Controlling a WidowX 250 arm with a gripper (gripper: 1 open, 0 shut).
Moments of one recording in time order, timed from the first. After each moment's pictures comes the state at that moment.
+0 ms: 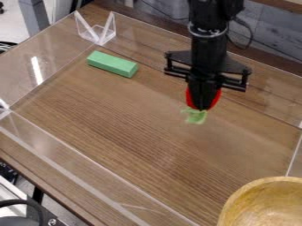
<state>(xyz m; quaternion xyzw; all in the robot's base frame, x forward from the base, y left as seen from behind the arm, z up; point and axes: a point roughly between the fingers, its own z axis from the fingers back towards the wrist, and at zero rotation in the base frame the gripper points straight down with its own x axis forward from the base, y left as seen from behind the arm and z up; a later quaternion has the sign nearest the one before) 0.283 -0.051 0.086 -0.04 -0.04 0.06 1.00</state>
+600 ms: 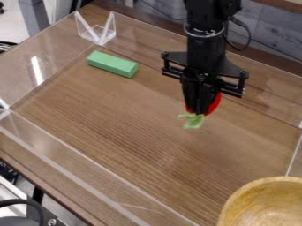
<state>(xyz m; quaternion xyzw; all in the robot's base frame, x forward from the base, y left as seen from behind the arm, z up) 0.270 -0.053 0.092 -0.04 -0.02 0.01 1.00</state>
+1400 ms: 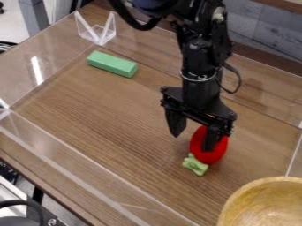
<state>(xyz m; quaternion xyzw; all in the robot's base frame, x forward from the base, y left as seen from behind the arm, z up) 0.258 -0.054 0.044 -0.04 -0.01 -0.03 1.00</state>
